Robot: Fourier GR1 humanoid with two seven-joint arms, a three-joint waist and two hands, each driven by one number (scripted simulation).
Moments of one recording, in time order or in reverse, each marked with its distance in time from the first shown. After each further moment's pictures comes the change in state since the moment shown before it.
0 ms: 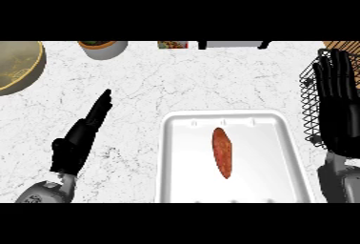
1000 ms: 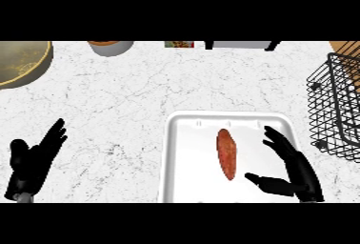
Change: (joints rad) left arm 0.188 0.096 0.207 0.207 0.137 -0.066 0.000; right arm 0.293 -0.057 0.258 0.287 0.045 0.034 -0.025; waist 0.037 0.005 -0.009
